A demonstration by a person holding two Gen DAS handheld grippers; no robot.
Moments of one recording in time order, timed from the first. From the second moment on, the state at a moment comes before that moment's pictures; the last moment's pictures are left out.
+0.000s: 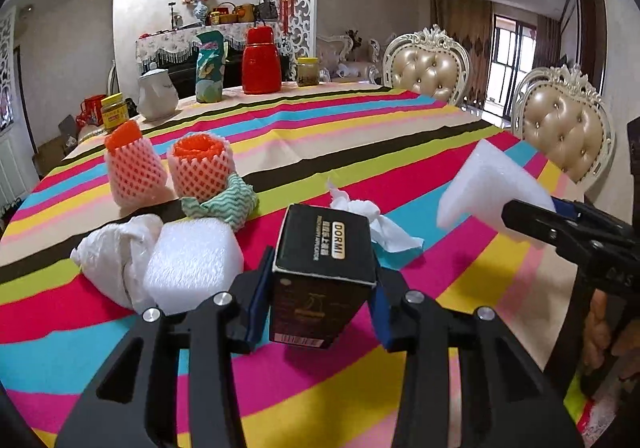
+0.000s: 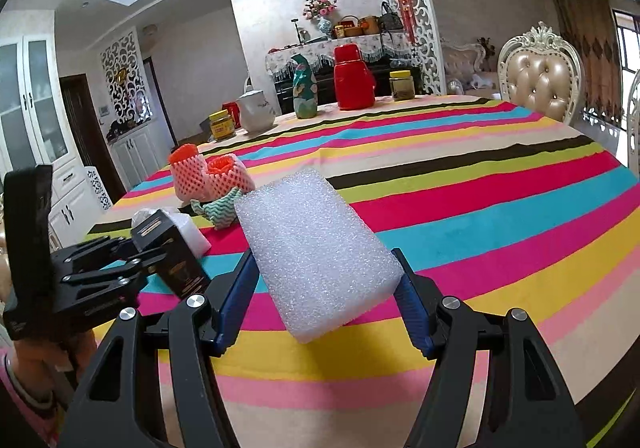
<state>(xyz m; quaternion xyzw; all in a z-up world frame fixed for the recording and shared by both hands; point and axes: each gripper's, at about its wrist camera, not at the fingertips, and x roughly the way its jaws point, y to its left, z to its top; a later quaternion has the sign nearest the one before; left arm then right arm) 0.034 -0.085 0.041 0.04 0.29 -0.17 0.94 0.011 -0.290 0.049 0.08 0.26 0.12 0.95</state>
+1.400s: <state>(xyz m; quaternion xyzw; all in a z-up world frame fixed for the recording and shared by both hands) -0.134 -0.190 0.047 0.05 0.27 -0.29 0.92 -0.214 -0.387 0.055 0.05 0.21 -0.02 0.98</state>
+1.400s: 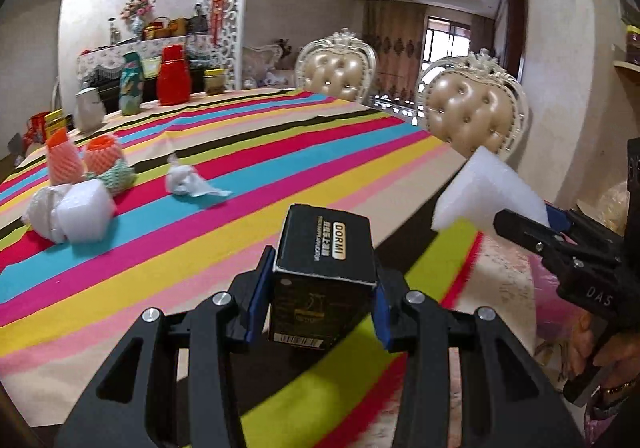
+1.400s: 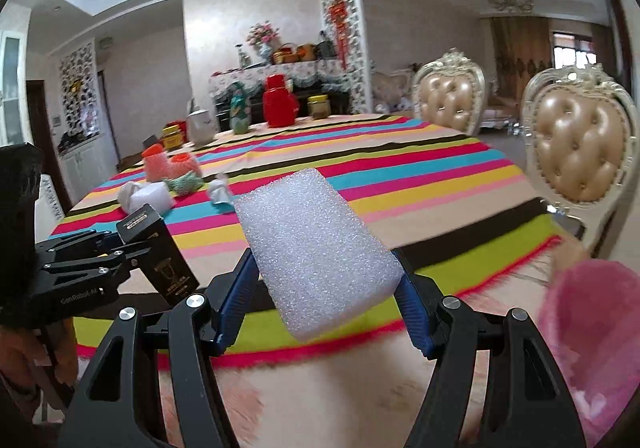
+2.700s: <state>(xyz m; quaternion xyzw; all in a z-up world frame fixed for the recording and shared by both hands) -0.184 -0.525 0.043 0.11 0.29 -0.60 0.74 -0.345 -0.623 0.038 0.13 0.23 -0.29 0.92</state>
